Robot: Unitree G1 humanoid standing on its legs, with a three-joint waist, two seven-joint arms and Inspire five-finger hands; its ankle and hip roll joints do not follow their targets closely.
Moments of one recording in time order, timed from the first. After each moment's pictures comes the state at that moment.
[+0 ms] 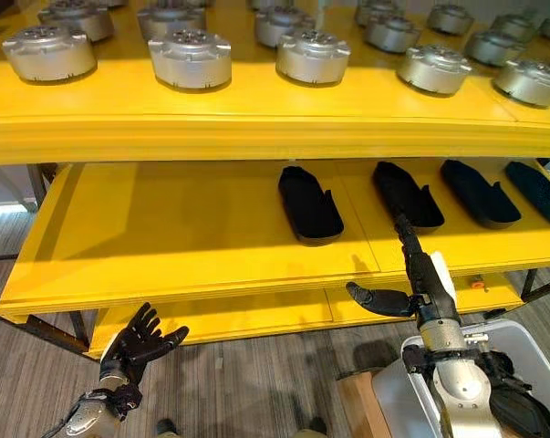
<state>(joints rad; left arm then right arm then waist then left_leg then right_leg) 0.23 0.33 -0.08 0.31 -0.60 -0.11 0.00 0.27 -0.38 -0.23 -0.15 0.18 -0.16 0.03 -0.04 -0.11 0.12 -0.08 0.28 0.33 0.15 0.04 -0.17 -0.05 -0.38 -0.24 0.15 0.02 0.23</state>
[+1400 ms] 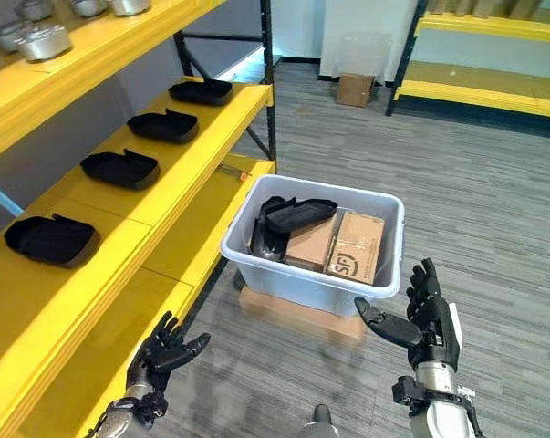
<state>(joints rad) 0.26 0.23 -0.17 0.31 -0.59 -0.17 0.05 0.40 -0.33 -0.18 -0.10 0.45 -0.25 -0.05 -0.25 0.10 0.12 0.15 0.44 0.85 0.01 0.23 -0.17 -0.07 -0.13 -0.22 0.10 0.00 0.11</state>
